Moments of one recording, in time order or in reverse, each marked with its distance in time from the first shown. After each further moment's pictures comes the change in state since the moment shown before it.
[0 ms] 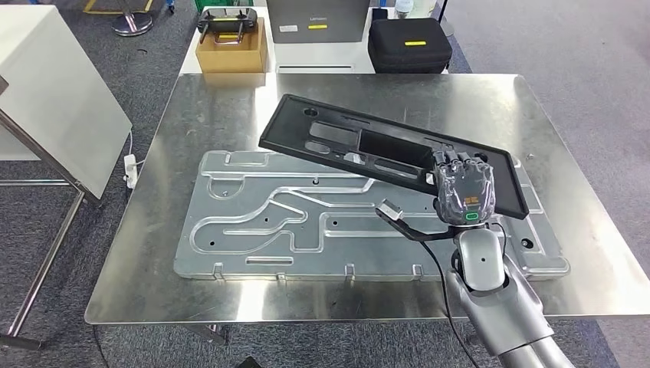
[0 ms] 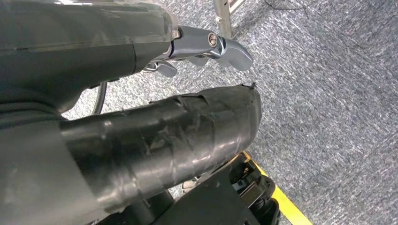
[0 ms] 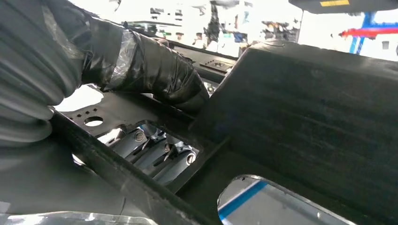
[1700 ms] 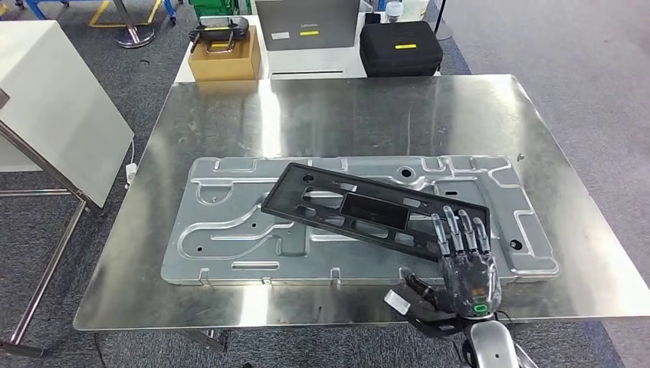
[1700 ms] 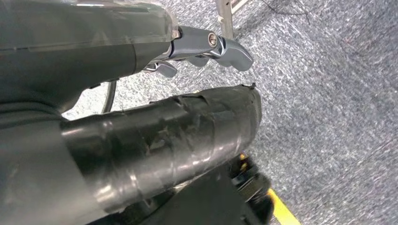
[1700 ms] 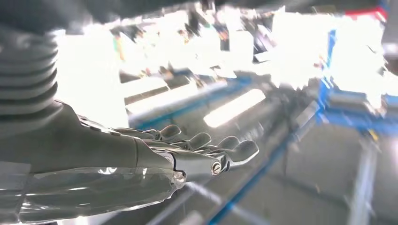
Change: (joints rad) left arm 0.026 0.000 -0.005 0.000 0.082 0.039 -0.019; right arm 0.438 -0.117 -0.021 -0.230 0.001 -0.145 -0.071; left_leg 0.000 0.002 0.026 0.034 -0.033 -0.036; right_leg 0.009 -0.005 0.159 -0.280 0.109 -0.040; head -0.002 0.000
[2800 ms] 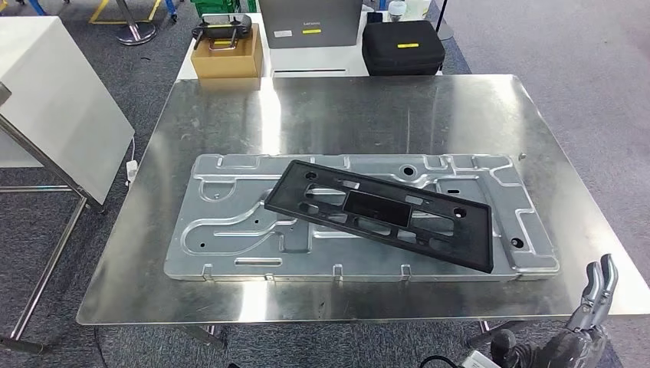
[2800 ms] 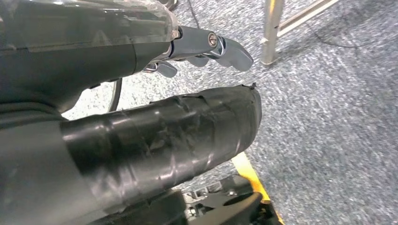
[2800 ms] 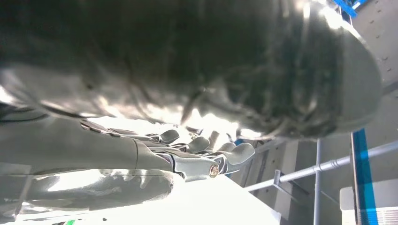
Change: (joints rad) left arm 0.029 -0.002 0.070 0.000 0.060 0.127 0.030; right arm 0.398 0.478 -0.423 -0.519 -0.839 -0.014 -0.765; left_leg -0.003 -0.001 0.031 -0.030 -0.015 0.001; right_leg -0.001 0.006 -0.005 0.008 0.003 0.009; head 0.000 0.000
